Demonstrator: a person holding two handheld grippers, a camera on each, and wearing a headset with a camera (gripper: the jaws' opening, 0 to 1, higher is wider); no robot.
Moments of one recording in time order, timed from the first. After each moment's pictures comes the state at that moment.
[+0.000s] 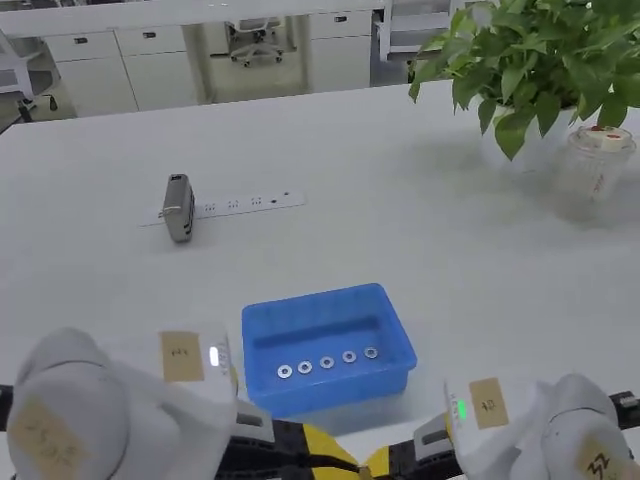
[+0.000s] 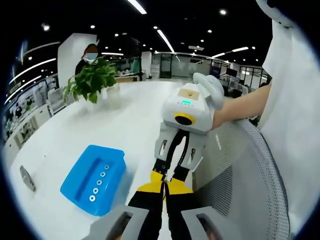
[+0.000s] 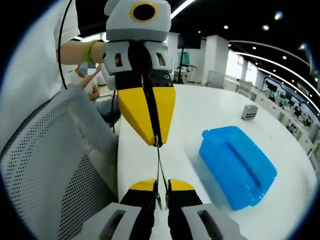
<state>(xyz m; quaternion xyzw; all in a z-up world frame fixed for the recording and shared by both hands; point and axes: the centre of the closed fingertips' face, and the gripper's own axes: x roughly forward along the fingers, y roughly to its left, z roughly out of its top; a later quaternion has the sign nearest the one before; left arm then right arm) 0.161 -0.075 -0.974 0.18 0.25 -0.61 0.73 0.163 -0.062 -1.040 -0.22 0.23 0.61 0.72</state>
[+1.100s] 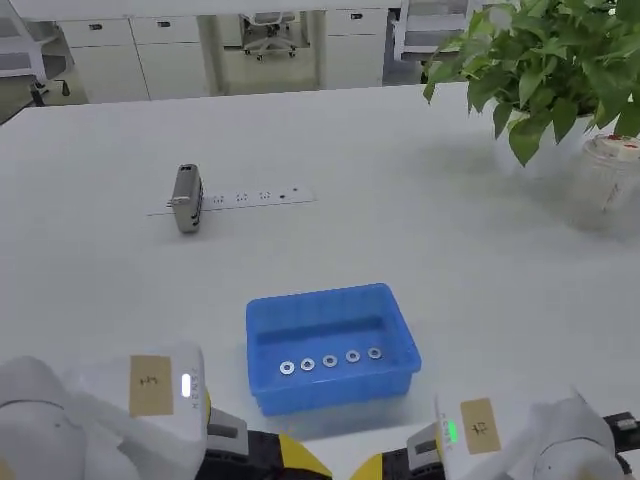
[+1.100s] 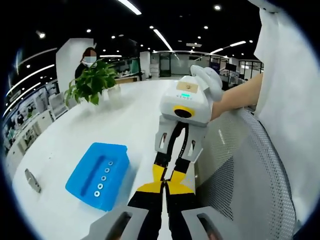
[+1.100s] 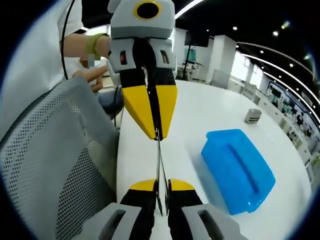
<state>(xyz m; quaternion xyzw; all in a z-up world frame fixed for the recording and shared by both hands) 0.159 -0.058 -0.980 0.20 0.23 -0.61 0.73 0.162 -0.058 -1.043 -0.27 0.23 0.61 0.71</state>
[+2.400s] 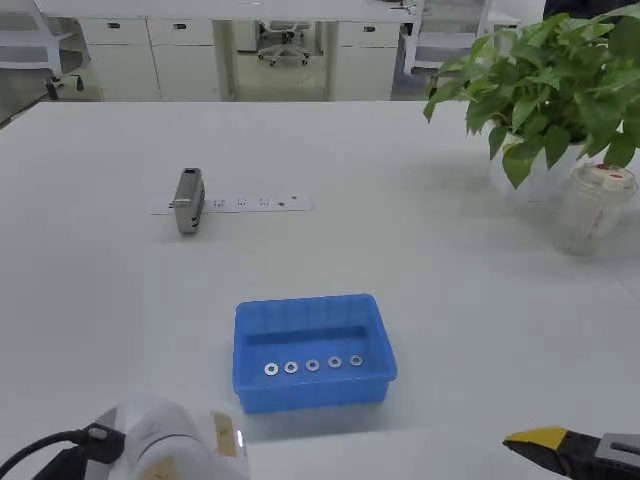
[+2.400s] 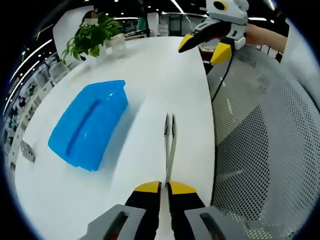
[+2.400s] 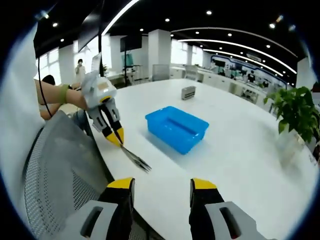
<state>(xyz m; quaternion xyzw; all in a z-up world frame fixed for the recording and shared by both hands) 0.163 -0.027 -1.072 0.28 0.38 -0.52 0.72 0.159 -0.204 -0.987 -0.15 0.28 0.41 0.85</state>
